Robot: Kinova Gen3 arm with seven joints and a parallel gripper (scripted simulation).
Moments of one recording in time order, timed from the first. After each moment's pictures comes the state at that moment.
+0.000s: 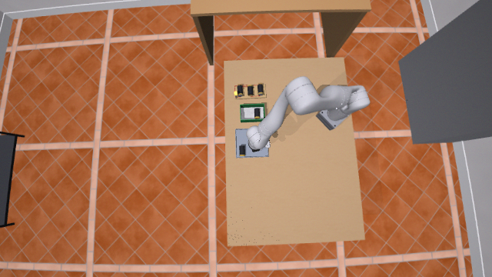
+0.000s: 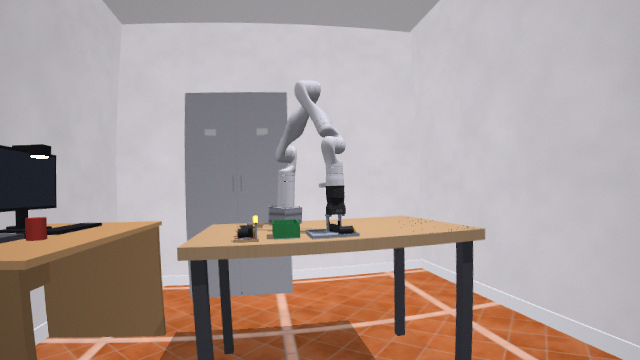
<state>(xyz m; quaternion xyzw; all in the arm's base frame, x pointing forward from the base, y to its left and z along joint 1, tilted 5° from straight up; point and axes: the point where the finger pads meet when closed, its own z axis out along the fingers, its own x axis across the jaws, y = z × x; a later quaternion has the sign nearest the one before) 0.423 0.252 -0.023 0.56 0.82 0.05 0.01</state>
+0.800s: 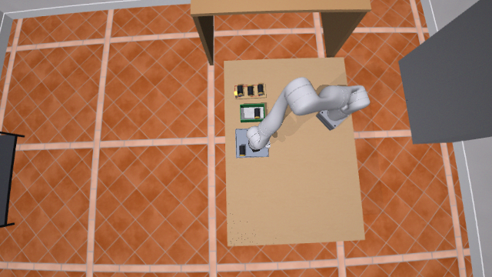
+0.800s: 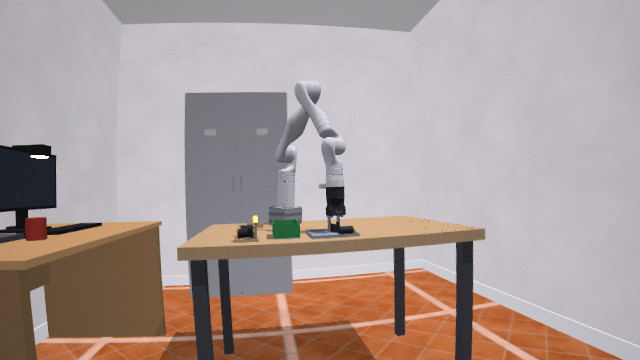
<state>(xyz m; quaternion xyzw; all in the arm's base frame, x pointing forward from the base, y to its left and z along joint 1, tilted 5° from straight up) 0.421 0.252 -0.027 0.56 0.82 0.04 0.00</state>
